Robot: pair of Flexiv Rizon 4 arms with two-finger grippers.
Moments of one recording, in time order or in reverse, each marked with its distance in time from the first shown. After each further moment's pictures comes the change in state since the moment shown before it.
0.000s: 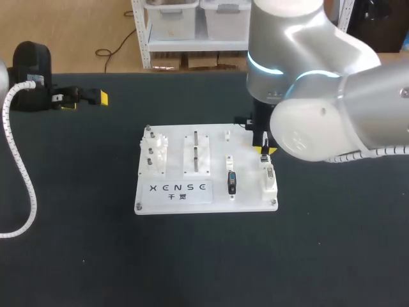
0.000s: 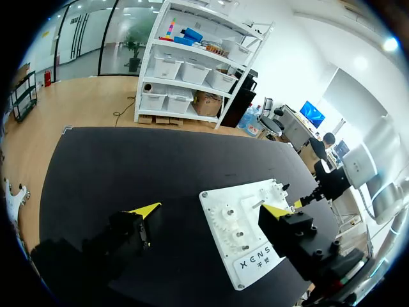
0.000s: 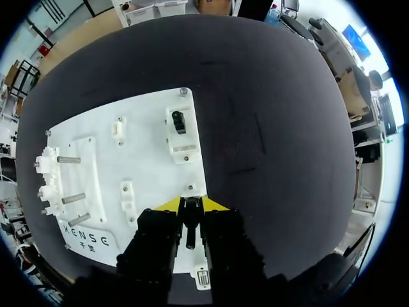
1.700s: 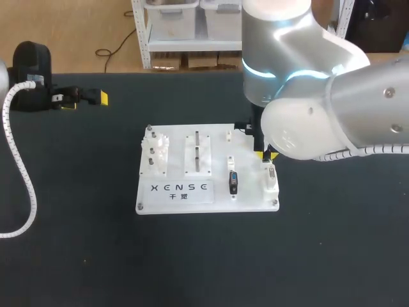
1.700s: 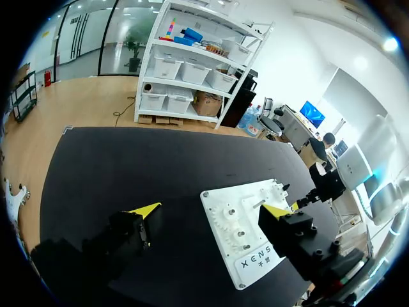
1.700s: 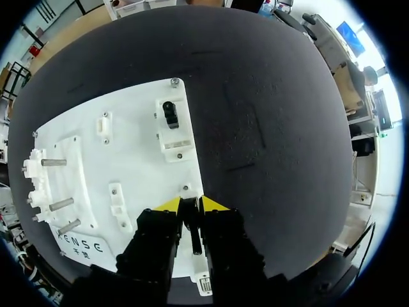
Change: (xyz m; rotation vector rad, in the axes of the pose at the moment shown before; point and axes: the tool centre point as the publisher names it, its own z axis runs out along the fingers) left arm 0.000 0.000 0.000 0.000 0.000 0.000; right arm 0.004 -0.006 0.015 0.058 0.037 0.030
